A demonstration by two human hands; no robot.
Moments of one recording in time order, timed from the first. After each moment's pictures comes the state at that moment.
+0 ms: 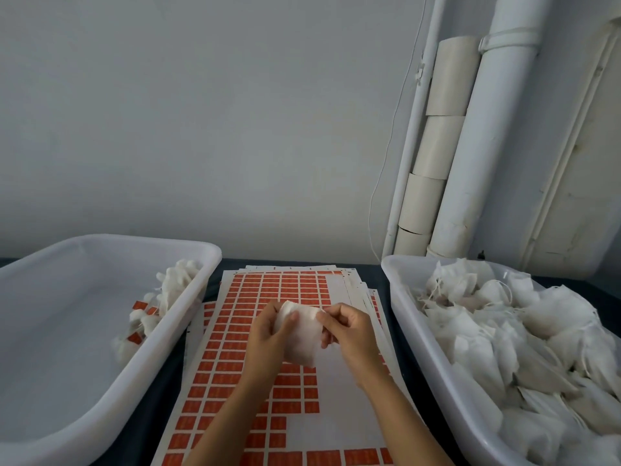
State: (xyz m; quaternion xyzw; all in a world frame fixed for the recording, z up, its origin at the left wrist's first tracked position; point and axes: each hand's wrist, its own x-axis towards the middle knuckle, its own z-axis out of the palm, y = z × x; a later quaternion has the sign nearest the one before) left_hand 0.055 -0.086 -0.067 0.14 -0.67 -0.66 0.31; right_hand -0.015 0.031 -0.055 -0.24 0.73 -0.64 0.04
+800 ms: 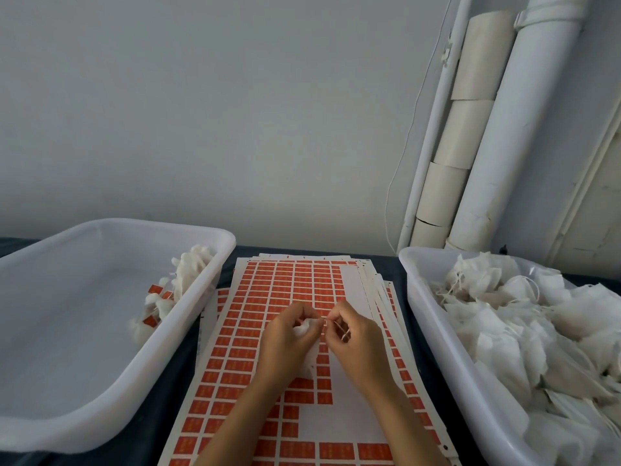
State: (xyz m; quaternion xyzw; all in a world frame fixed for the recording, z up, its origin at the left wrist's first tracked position) left_hand 0.057 -0.088 -0.078 0.08 -0.81 -0.49 0.32; right_hand -0.001 0.030 -0.076 -0.39 0.79 -0.43 -0.17
